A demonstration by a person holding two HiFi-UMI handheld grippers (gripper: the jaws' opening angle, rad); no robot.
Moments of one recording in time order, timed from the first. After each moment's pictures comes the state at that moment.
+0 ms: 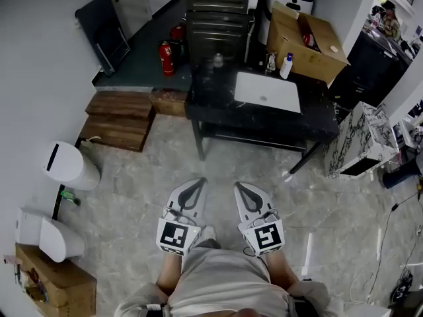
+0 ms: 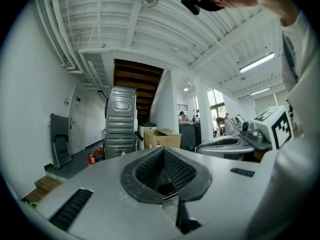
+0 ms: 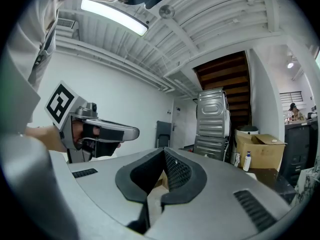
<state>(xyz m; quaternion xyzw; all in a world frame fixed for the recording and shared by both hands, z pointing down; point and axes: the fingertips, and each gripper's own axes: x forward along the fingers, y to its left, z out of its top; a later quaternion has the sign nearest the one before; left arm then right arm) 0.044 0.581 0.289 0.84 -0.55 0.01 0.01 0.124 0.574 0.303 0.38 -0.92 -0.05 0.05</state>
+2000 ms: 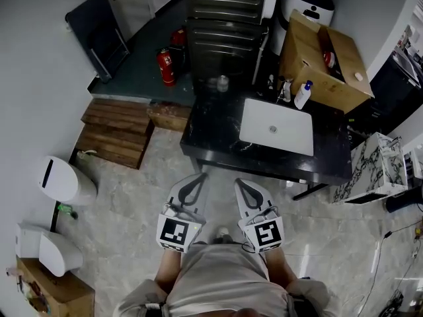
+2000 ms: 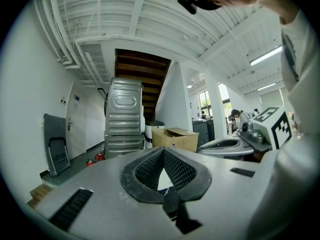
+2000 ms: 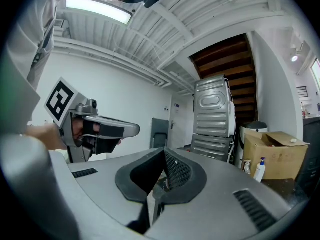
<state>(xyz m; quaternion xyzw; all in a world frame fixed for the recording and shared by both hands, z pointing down) 0.007 0.305 0.284 0.83 -0.56 0.03 0.00 0.086 0.295 0.306 0.36 -0.93 -0.05 0.06</state>
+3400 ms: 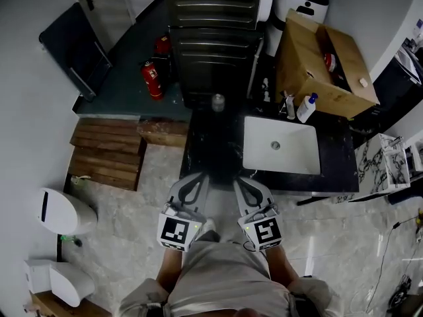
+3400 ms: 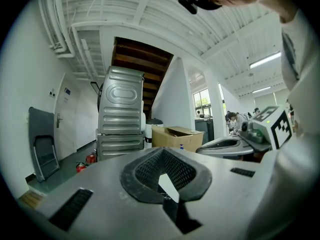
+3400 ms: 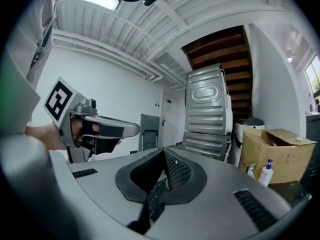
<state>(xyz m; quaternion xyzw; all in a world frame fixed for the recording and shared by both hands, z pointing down) -0.049 0.140 0.297 0.85 -0.52 0.03 0.01 0.029 0.138 0.316 0.40 -0.91 -0.03 0.07</state>
